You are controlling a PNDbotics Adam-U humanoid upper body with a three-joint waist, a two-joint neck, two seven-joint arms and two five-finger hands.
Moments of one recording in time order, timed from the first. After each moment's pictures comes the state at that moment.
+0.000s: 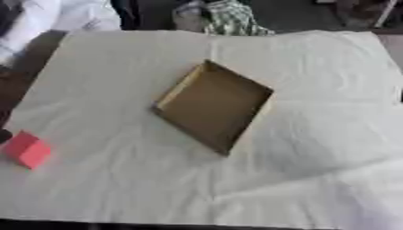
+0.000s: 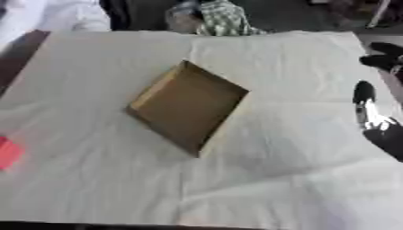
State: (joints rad) left arm -0.15 0.96 0.04 -1.82 -0.44 -0.21 -0.33; right arm 0.04 -0.50 -0.20 -1.99 0.53 -0.33 -0.16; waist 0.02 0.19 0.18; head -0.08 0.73
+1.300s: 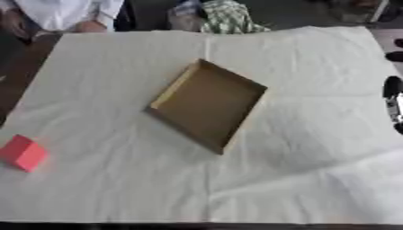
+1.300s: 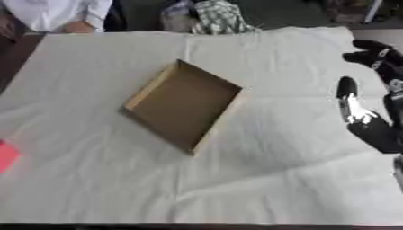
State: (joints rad) left arm -0.18 0.99 -0.01 -1.60 -0.61 -0.33 -0.51; right arm 0.04 -0.50 -0.19 -1.99 0.54 -0.32 -0.16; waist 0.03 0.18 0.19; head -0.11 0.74
